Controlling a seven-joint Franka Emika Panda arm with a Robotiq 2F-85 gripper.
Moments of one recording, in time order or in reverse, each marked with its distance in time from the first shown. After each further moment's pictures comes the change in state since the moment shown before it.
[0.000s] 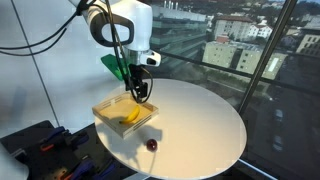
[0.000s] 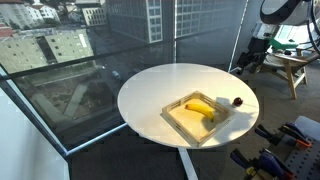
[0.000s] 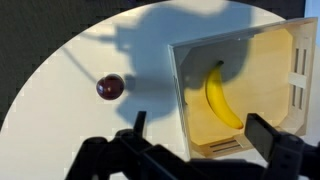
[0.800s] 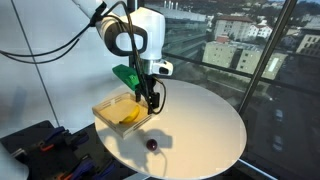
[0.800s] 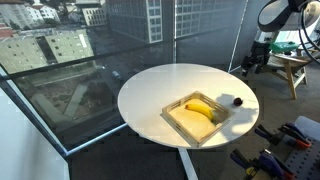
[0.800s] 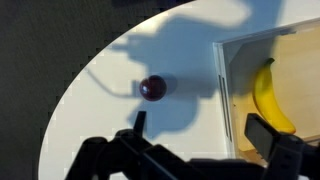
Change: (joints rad) arm -0.094 0.113 -0.001 0.064 -0.103 0.028 0.010
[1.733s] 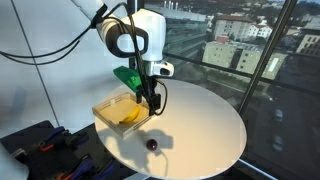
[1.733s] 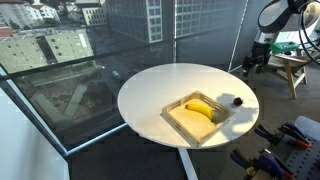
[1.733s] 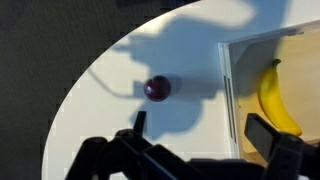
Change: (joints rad) arm -0.008 0.011 0.001 0.002 -0.020 0.010 0.004
